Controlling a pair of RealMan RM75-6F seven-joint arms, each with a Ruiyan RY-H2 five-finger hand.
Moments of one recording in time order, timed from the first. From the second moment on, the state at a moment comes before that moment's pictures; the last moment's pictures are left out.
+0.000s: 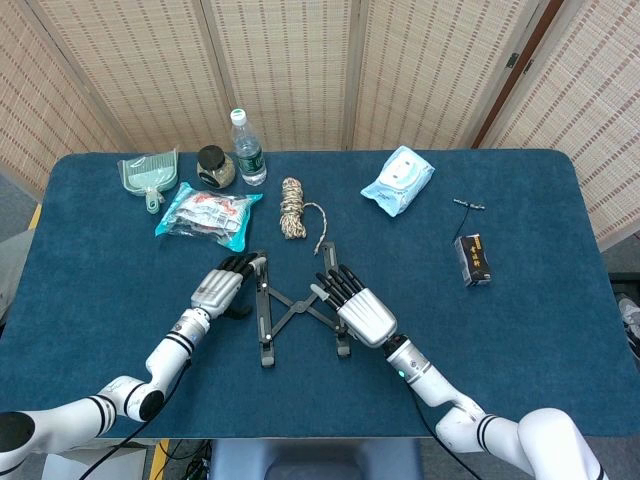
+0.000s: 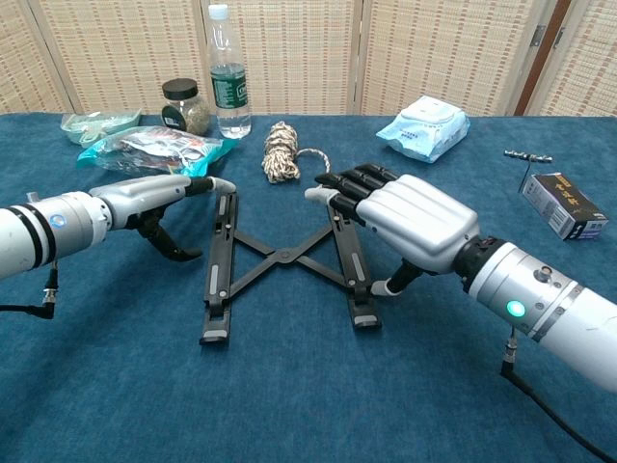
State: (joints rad) left arm -0.78 -1.70 -0.17 -1.11 1.20 0.76 -0.01; right arm 0.68 -1.95 0.04 -0.83 -1.64 1.22 -0.19
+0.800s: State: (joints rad) left arm -0.82 -1.74 -0.19 -1.08 1.20 0.72 -0.05; right arm 0.71 -2.00 0.05 -0.77 -1.65 1.23 -0.18
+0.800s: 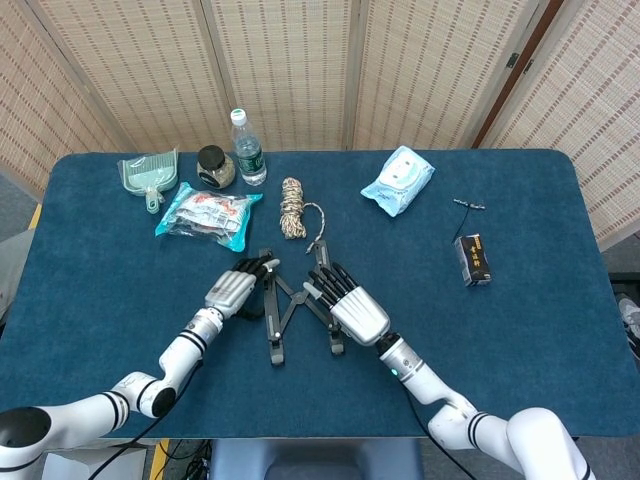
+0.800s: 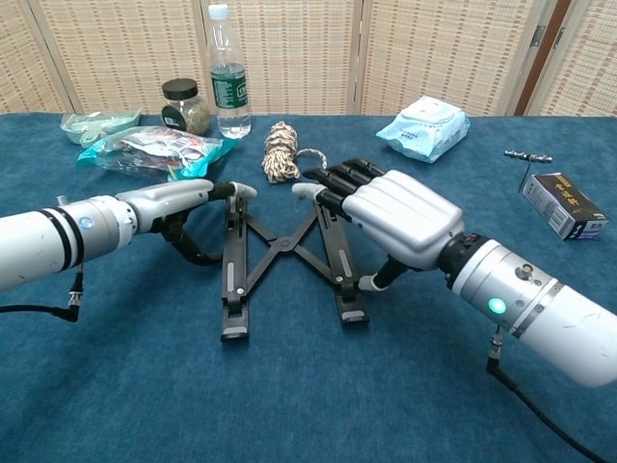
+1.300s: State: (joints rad) left arm -0.84 -1.74 -0.19 -1.11 1.20 0.71 -0.04; right arm 0.74 -2.04 0.07 -0.74 -1.65 1.24 -0.17
